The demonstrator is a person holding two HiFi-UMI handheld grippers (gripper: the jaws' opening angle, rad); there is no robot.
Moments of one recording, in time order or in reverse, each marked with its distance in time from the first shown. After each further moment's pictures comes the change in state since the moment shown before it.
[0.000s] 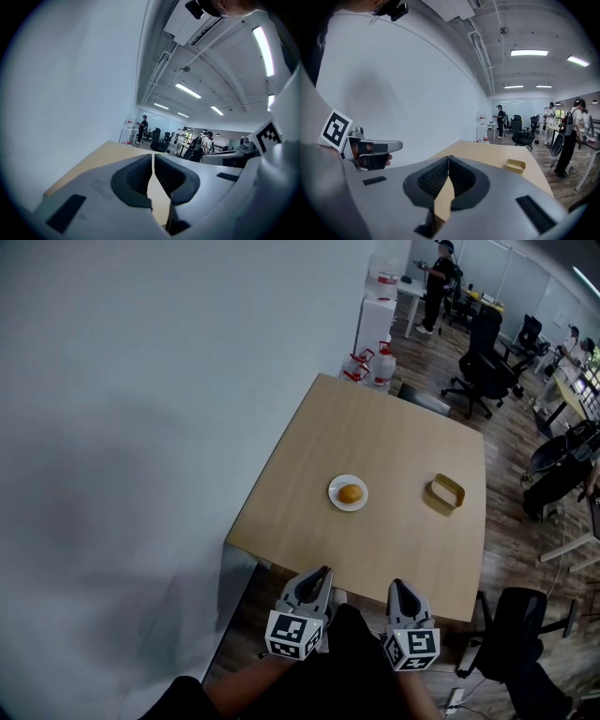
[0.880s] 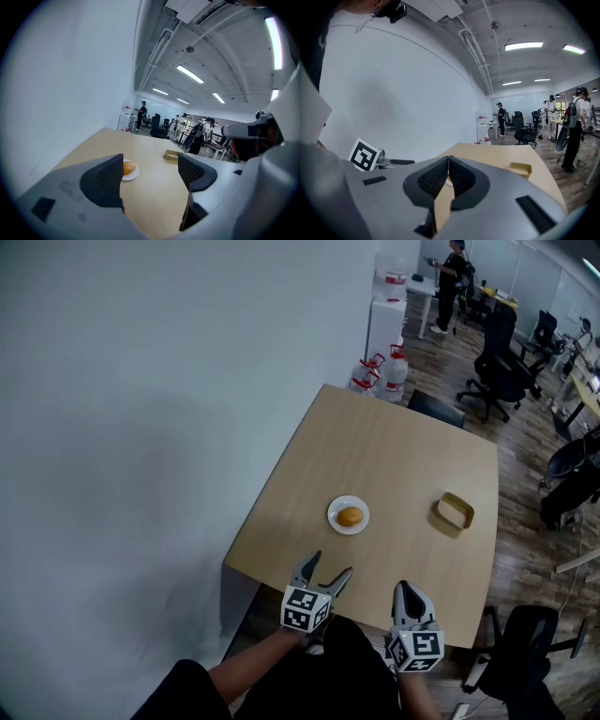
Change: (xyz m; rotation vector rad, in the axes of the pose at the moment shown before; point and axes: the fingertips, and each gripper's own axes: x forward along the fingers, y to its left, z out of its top) left arm 0.142 0.034 -0.055 0.010 0.181 -0.028; right arm 0.064 -0.070 0.018 0.075 -0.026 0.032
